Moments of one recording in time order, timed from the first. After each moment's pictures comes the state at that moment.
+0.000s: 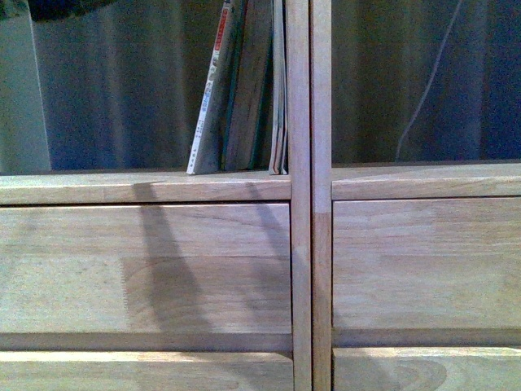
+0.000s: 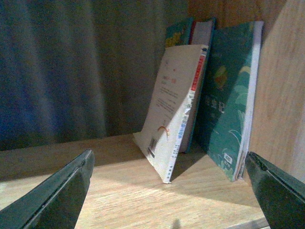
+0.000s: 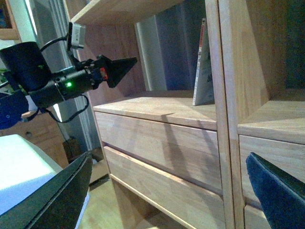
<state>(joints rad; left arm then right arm) -0.21 1.20 0.98 0.47 0.18 0.03 -0.01 0.35 0.38 0.34 -0.67 0.40</state>
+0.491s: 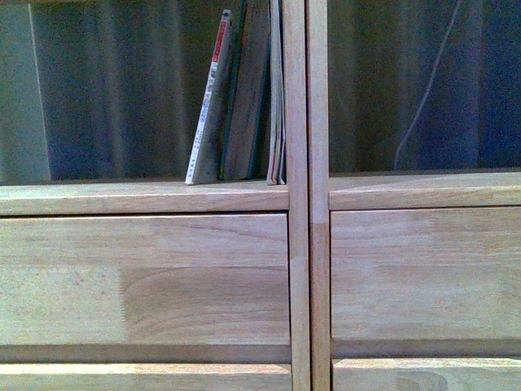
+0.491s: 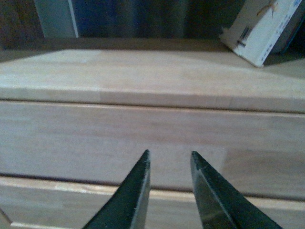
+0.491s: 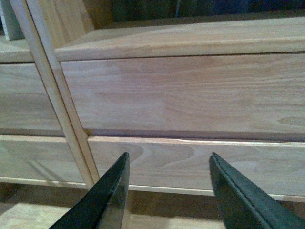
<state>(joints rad) -0.15 0.95 0.55 0.41 -0.14 0.01 0.09 0.25 0.34 -0.10 0.05 0.05</state>
